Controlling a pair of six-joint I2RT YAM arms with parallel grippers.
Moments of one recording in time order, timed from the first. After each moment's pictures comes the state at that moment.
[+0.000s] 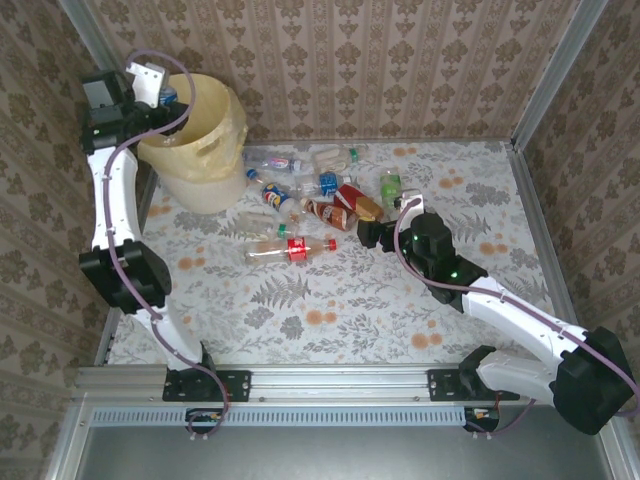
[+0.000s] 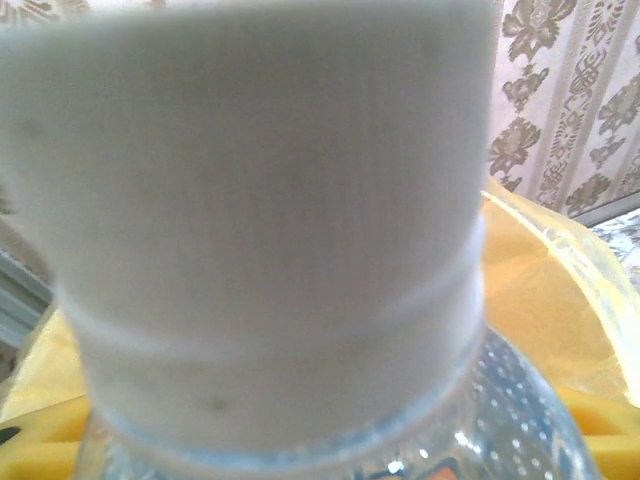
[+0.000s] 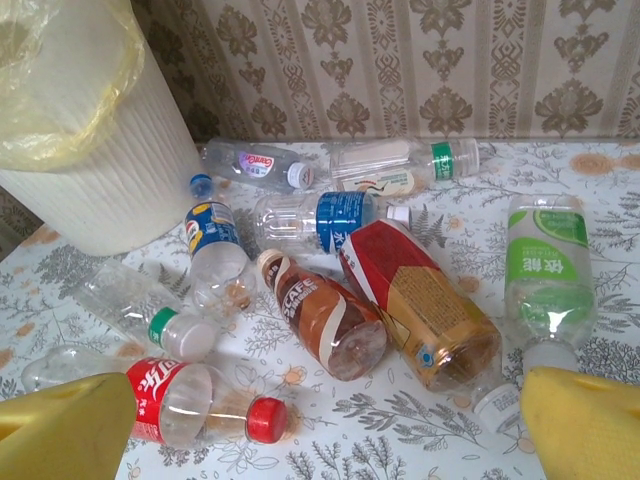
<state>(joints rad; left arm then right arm) 0.18 1.87 2.06 -0.61 0.48 0.39 0.57 1.10 0.68 0.12 0.17 0.29</state>
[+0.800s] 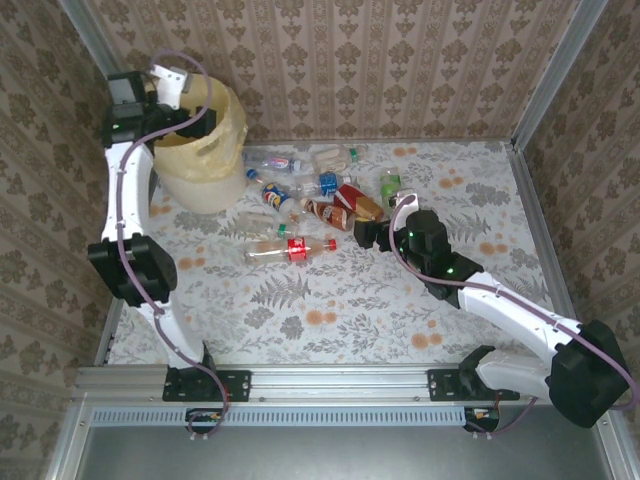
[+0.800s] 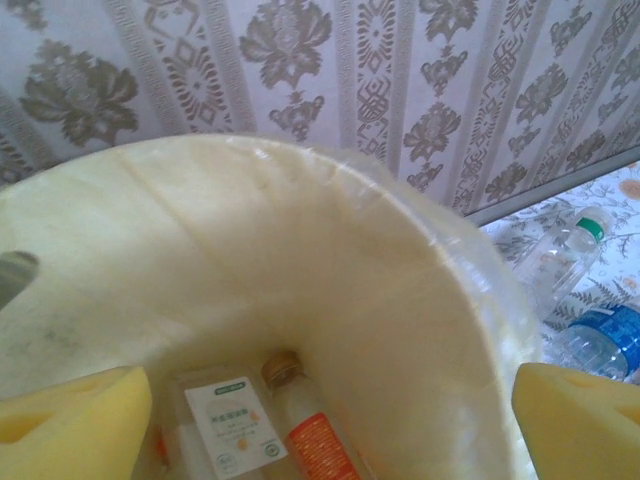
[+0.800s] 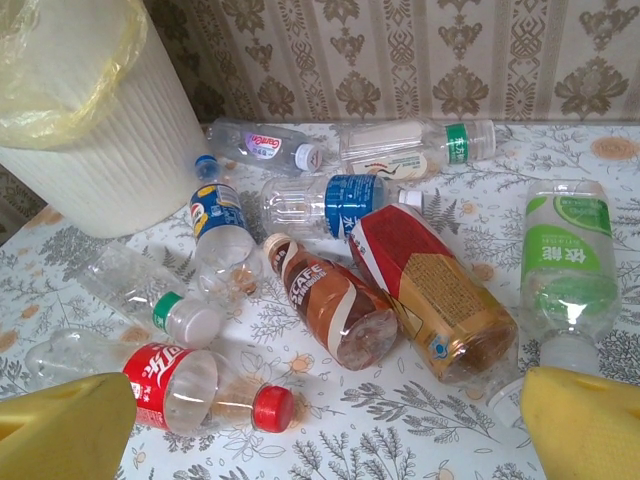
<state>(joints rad) 0.07 1.90 2.08 -0.67 0.47 0.32 0.57 1.15 0.71 0.11 0.14 0.29</state>
